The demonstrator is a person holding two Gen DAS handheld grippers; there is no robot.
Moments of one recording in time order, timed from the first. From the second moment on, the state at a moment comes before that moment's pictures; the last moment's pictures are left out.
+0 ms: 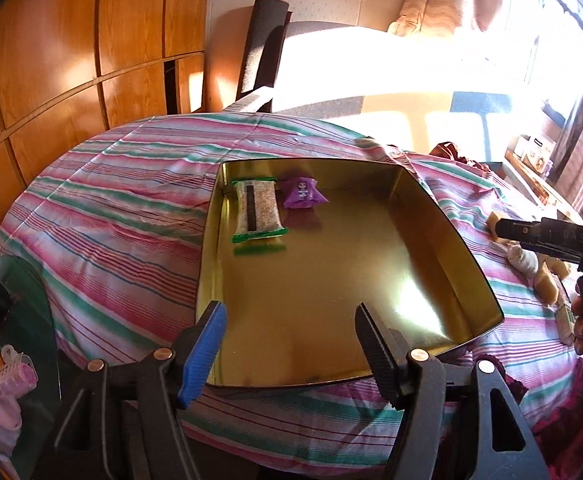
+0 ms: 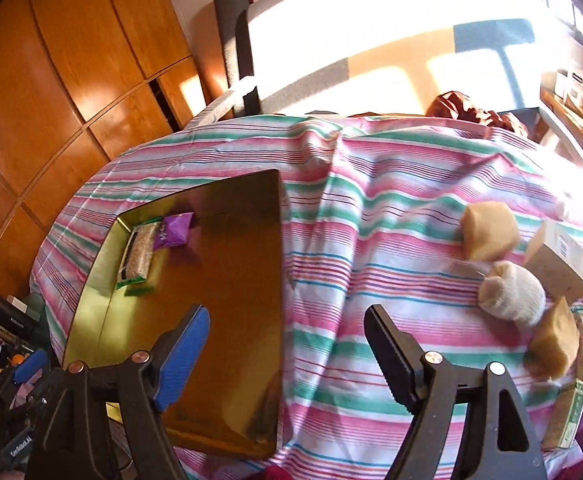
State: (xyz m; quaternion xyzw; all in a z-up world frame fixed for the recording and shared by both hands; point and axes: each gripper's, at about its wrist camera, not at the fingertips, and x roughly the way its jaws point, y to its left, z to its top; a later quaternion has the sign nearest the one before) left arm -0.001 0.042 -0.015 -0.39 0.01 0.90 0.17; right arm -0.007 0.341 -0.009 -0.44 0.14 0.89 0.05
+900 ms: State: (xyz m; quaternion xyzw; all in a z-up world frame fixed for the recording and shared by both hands) left arm 0.045 0.320 -0.003 -0.37 0.15 0.77 0.49; right arm 0.228 0.603 -0.014 -0.22 0.46 0.81 0.28
